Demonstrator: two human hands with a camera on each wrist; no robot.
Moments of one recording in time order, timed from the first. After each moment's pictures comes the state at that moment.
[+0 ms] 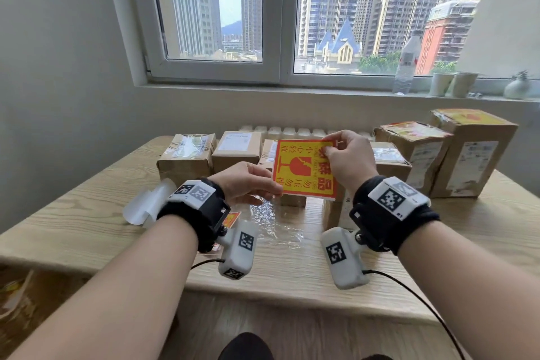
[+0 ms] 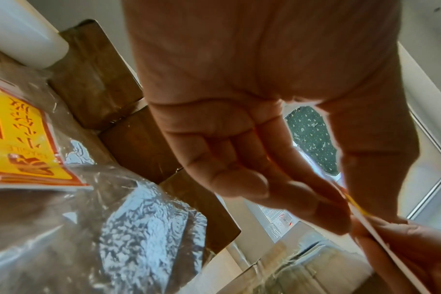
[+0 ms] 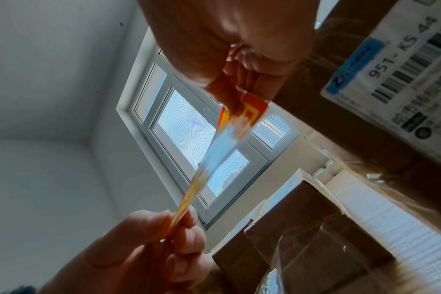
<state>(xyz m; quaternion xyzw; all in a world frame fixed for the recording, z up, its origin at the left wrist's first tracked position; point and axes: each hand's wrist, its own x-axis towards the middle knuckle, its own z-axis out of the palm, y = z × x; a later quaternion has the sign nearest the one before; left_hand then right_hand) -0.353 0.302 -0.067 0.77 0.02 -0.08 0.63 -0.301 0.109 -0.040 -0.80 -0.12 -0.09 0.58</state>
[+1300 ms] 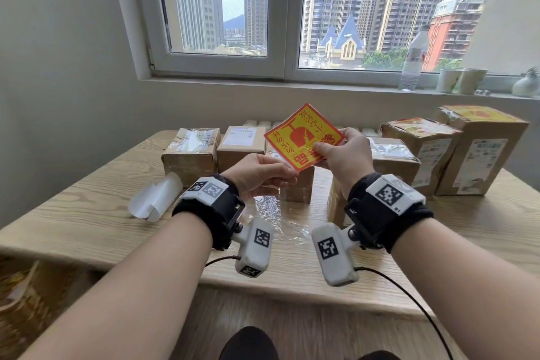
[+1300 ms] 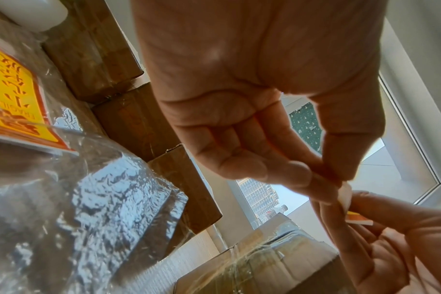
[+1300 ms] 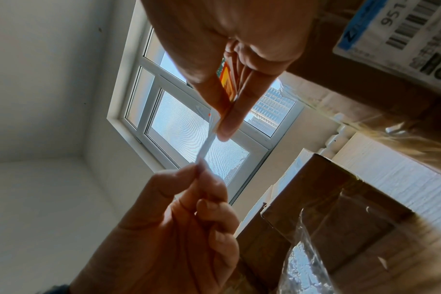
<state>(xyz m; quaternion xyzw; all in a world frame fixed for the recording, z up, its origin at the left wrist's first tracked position) -0.353 0.290 -0.068 0.72 0.02 -0.03 0.69 -0.298 0.129 -0.049 -0.74 -0.09 -0.07 0.66</state>
